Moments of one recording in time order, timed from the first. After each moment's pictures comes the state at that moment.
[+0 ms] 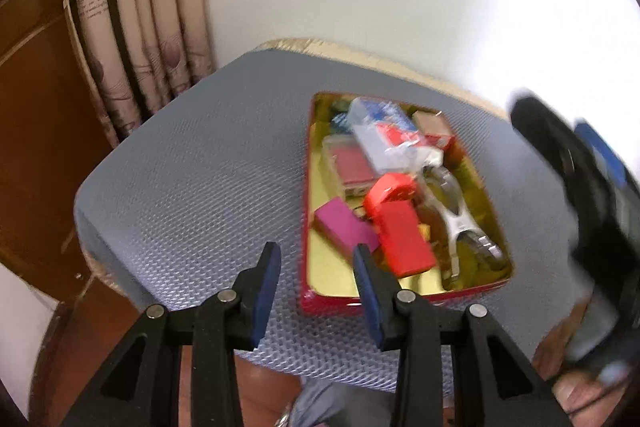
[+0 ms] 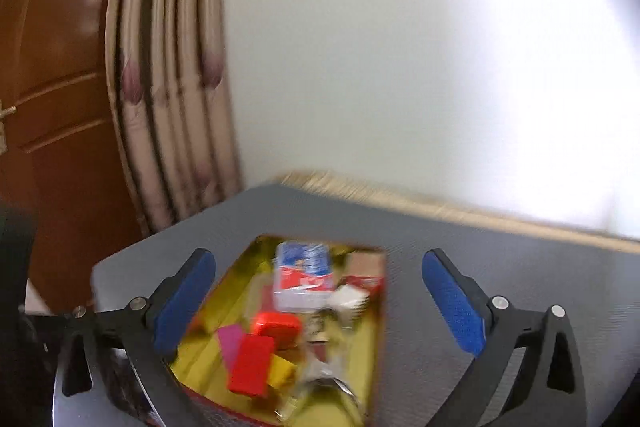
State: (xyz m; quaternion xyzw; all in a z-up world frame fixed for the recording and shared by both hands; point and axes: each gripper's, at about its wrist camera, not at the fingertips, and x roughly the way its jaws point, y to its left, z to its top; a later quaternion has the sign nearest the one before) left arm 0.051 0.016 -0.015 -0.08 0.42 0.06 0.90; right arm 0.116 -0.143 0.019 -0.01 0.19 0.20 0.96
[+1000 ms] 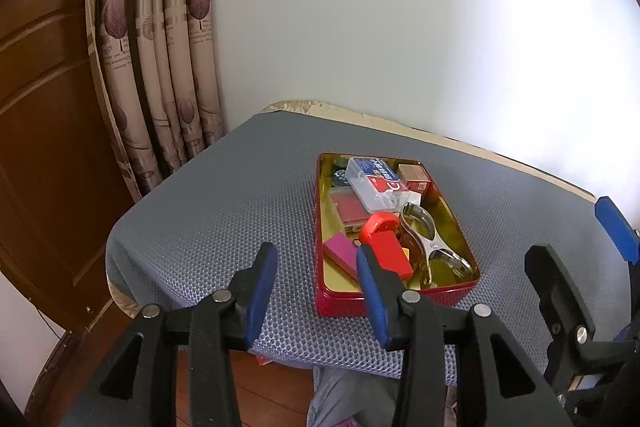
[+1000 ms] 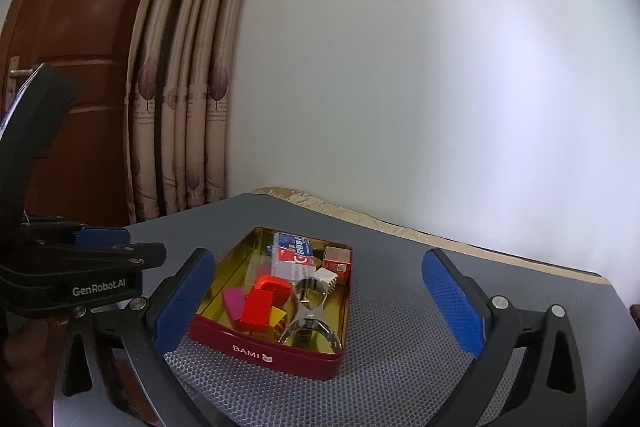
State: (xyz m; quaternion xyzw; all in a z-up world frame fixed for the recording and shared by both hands) left arm -0.012 0.020 0.037 -0.05 0.33 0.06 0.94; right arm 0.018 -0.147 0.038 -0.07 0.14 0.17 0.97
